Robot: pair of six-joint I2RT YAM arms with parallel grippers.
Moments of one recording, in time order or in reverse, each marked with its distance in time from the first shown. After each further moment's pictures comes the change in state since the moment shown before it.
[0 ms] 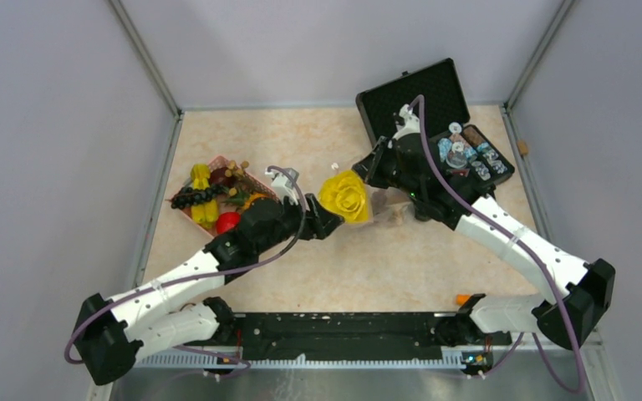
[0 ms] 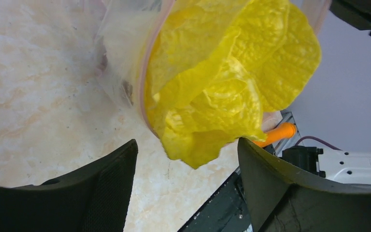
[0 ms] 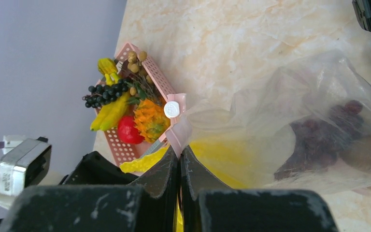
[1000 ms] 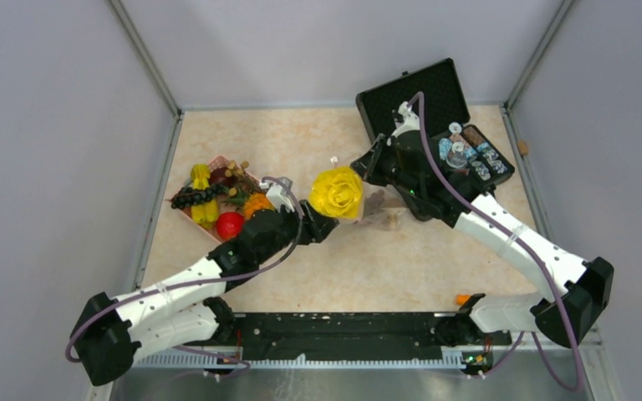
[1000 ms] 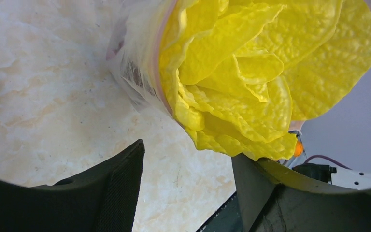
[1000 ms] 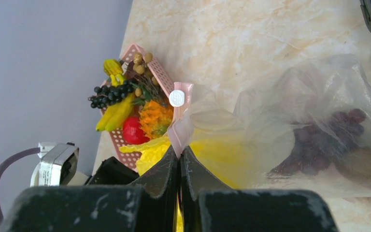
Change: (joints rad) left arm -0.024 -0.042 -0.124 0.108 -0.099 -0.051; right arm -0.003 0.016 0.024 0.001 -0.014 0.002
